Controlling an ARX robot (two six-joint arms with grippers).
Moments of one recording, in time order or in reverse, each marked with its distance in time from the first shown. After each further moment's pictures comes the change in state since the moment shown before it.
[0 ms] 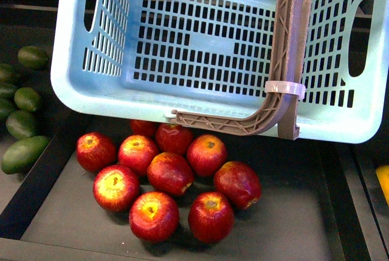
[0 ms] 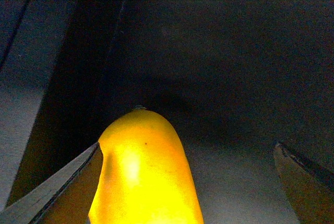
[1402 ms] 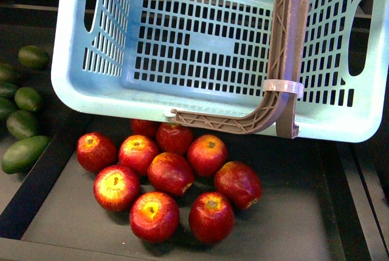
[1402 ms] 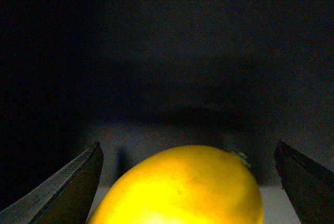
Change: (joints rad) left arm 0.000 0.000 0.000 0.000 0.000 0.000; right arm 0.006 0.103 0.123 -0.215 0.121 0.076
